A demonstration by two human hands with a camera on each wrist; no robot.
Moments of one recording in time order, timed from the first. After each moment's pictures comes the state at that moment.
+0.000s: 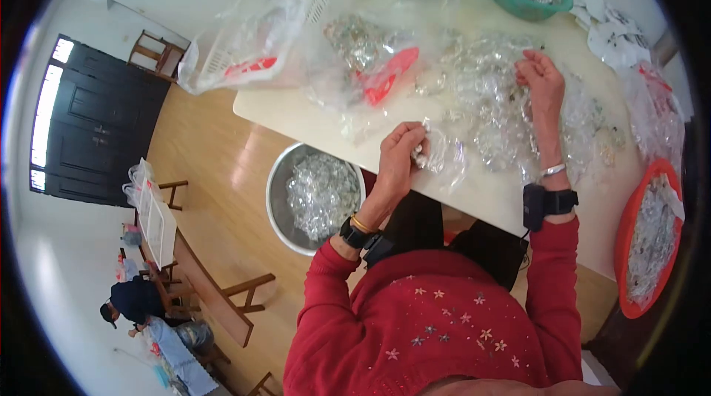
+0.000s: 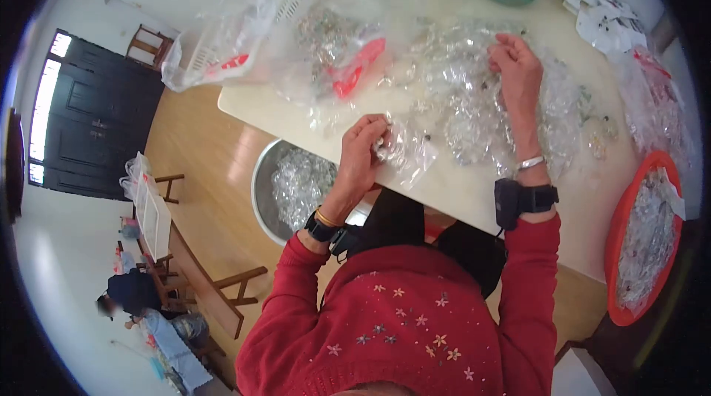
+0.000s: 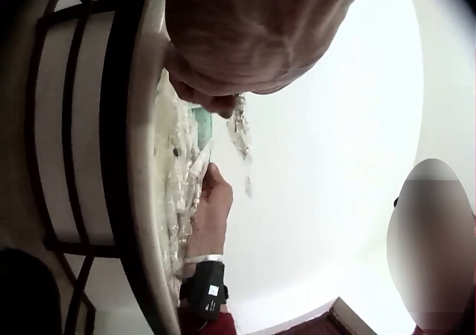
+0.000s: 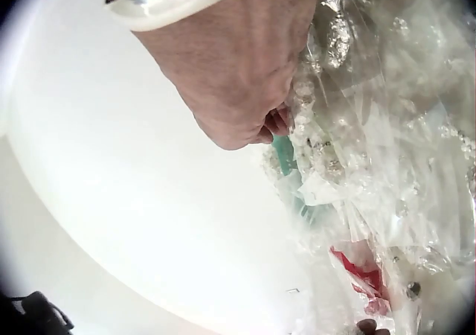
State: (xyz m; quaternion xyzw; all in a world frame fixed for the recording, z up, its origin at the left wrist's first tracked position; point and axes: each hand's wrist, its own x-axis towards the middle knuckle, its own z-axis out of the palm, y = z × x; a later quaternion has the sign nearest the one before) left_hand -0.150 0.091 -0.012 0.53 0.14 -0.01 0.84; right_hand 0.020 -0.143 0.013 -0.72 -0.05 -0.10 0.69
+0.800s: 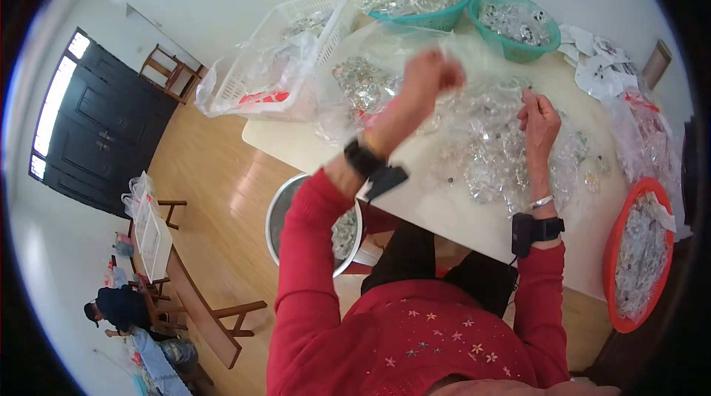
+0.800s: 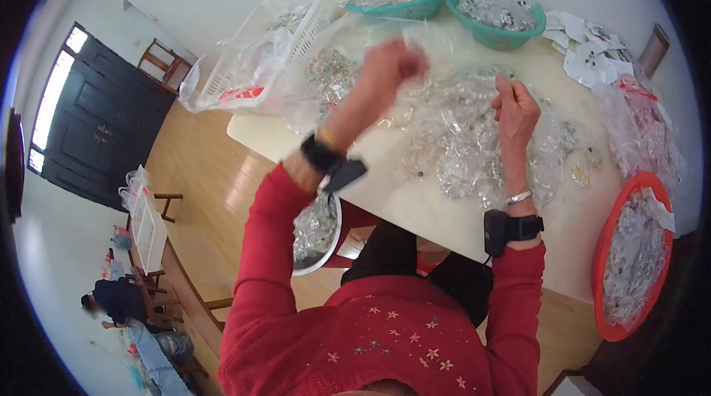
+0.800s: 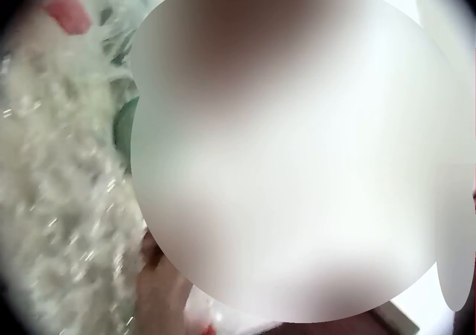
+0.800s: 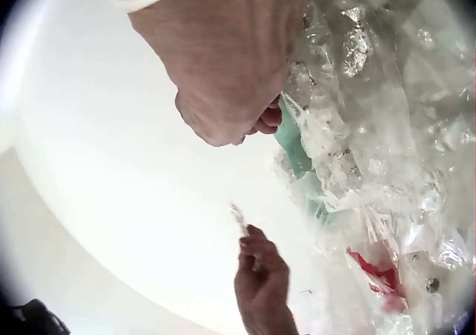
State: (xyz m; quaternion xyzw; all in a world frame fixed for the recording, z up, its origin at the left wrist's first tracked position) left_hand 0.008 0.069 0.097 0.58 -0.06 0.04 0.81; right_hand 0.004 -0.147 0.044 -0.70 0.00 -0.18 0.69
